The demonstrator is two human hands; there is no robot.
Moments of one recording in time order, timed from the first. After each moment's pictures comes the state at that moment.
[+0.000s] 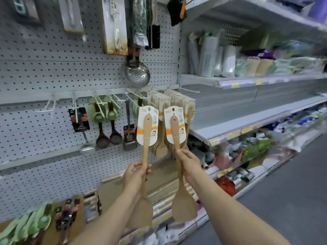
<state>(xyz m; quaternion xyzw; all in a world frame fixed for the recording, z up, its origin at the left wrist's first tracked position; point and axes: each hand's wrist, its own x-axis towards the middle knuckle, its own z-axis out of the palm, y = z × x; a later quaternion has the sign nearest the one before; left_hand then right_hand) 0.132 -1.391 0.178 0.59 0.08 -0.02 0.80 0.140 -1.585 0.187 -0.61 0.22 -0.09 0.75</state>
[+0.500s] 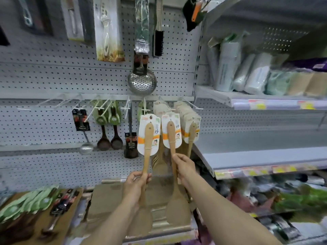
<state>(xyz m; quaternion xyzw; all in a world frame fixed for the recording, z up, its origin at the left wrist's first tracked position) 0.187 -1.548 0.169 0.58 0.18 0.10 0.79 0.285 -1.709 0.182 -0.70 0.13 0.02 0.70</state>
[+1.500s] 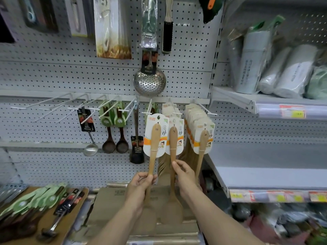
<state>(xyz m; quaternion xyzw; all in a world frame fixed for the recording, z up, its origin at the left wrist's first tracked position) 0.255 -1.557 0.143 0.57 0.14 0.14 0.80 0.350 -1.699 0.142 -0.65 0.03 0.04 0.76</state>
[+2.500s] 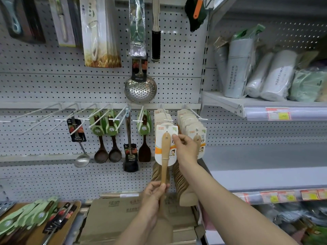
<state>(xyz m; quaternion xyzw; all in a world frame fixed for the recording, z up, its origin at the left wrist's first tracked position) 0.274 -1.609 0.140 0.55 0.14 0.07 0.82 0.368 -1.704 0.263 -0.65 -0.02 -0.13 0.75</state>
